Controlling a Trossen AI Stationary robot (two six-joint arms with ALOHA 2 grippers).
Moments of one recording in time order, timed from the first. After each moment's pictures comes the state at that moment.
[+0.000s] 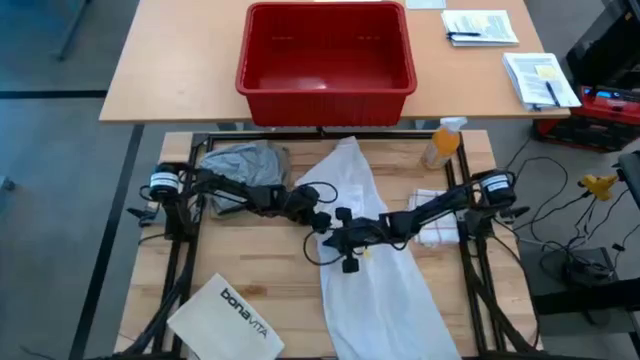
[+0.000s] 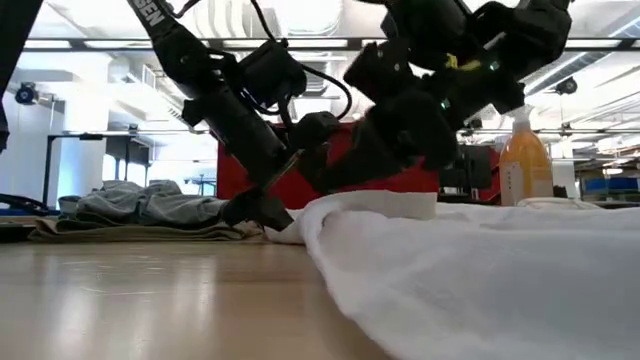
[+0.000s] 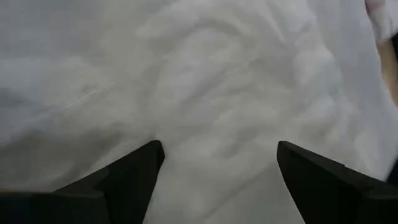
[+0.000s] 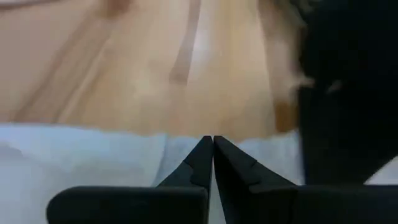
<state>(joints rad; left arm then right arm) 0.10 1.81 0.92 0.07 0.08 -0.93 0.14 1.81 0.83 0.44 0.10 -0.15</state>
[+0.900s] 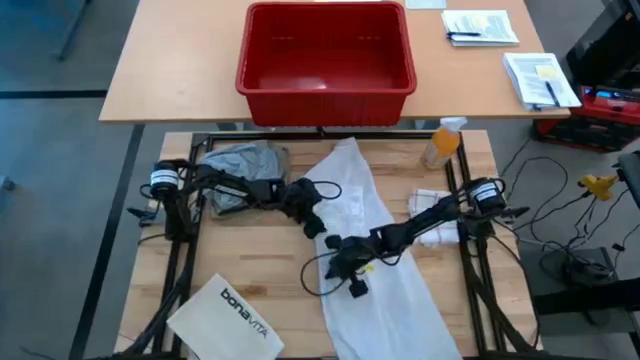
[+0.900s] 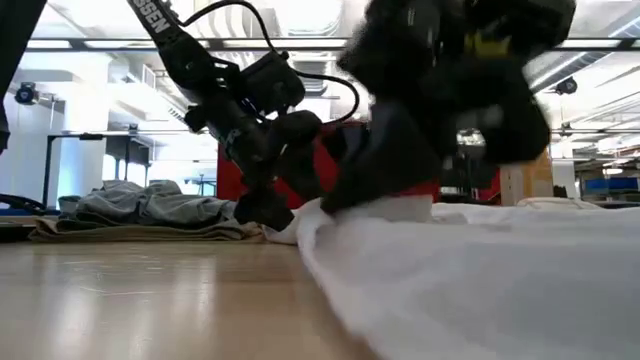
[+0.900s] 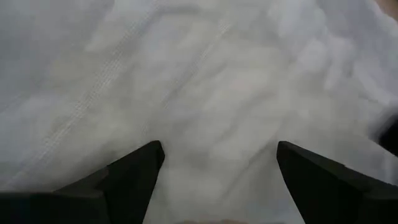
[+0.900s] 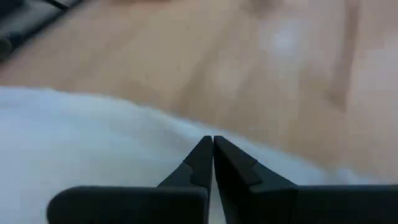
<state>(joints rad) 0.17 1.81 0.92 0.04 0.25 -0.56 0.26 1.90 0.96 0.30 -0.18 -0.18</state>
